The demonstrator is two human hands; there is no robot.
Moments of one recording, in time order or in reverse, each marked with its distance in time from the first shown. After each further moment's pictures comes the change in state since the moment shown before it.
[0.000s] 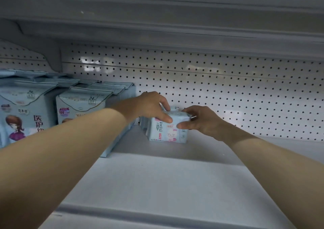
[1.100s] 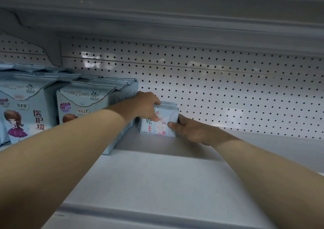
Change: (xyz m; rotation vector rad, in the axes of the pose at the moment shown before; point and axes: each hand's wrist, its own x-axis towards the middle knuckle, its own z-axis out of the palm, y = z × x) left_hand 0.001 -0.020 0.005 0.289 0.040 -0.066; right_hand 0.002 -0.002 0.049 -0.032 -0.338 -0.026
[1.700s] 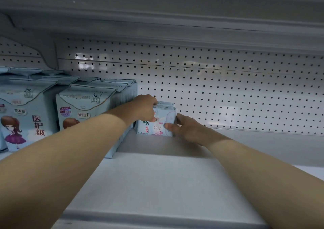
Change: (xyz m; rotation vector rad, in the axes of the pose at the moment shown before) left_hand -0.003 -0.003 0.001 0.036 -0.006 0.004; right_hand 0.008 -0.006 0.014 -0.105 0.218 0.100
